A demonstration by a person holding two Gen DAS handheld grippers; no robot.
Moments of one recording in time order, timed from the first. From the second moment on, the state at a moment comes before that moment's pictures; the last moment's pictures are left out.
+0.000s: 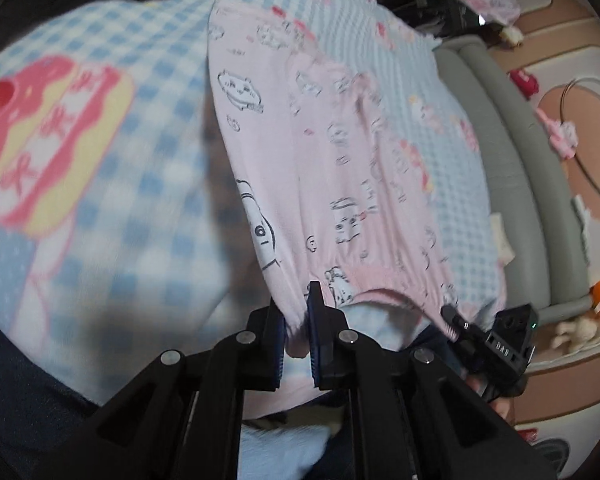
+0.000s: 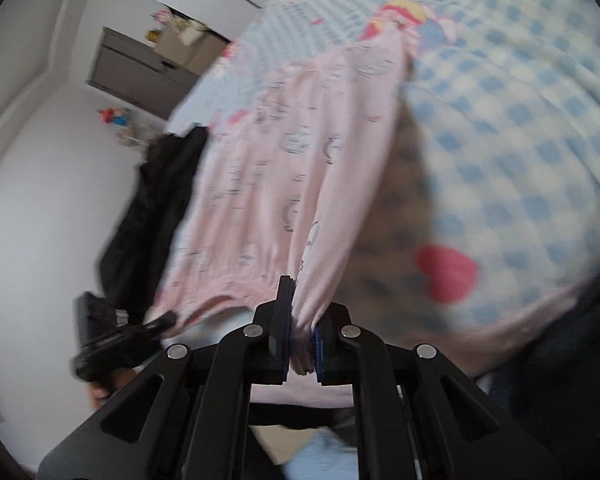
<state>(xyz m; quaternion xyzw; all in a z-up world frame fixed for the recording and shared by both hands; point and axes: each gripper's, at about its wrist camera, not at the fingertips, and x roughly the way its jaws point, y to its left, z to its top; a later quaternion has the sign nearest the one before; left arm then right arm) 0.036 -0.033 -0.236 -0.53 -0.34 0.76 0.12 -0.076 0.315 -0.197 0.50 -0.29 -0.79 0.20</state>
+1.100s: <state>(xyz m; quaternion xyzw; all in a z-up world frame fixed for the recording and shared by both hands) 0.021 0.072 -0.217 -0.53 -0.04 0.83 0.14 -0.075 0.211 -0.191 0.50 0.06 -0.84 0.19</state>
